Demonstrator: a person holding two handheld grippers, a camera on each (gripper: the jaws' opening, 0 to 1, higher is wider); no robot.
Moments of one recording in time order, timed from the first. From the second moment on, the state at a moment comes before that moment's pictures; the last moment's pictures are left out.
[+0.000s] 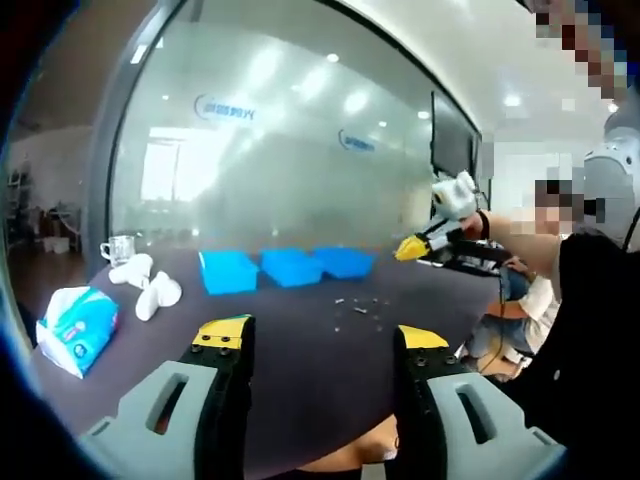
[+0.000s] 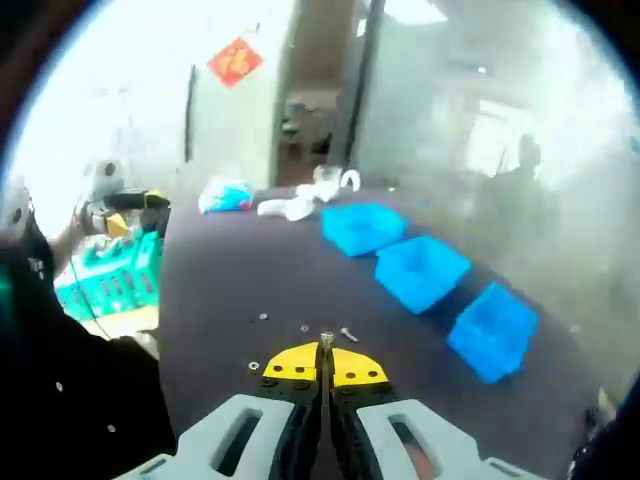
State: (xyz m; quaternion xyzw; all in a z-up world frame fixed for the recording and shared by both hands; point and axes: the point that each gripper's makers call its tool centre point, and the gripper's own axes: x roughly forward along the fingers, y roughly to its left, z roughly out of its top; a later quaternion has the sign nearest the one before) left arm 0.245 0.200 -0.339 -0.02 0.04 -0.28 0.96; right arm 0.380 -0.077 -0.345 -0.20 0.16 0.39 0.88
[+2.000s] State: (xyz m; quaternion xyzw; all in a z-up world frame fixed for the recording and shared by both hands) left arm 0.244 0.197 -0.315 -0.01 0.00 -0.26 0.97; right arm 0.581 -0.141 -0.307 -0.11 0.02 0.12 0.99
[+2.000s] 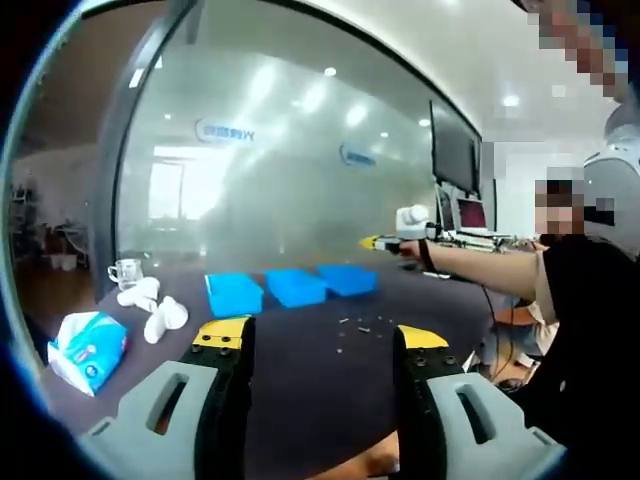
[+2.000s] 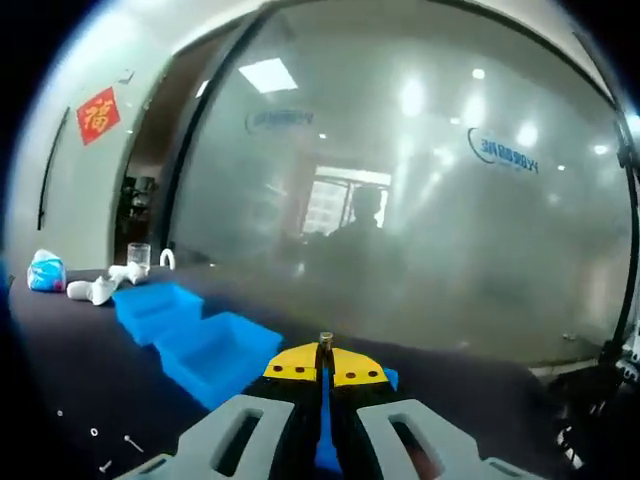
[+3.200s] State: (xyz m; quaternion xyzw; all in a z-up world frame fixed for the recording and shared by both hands) left arm 0.237 0.196 -0.313 -0.02 0.00 -0.26 0.97; right arm 0.600 -0.159 -0.307 -0.05 0.02 0.10 0.99
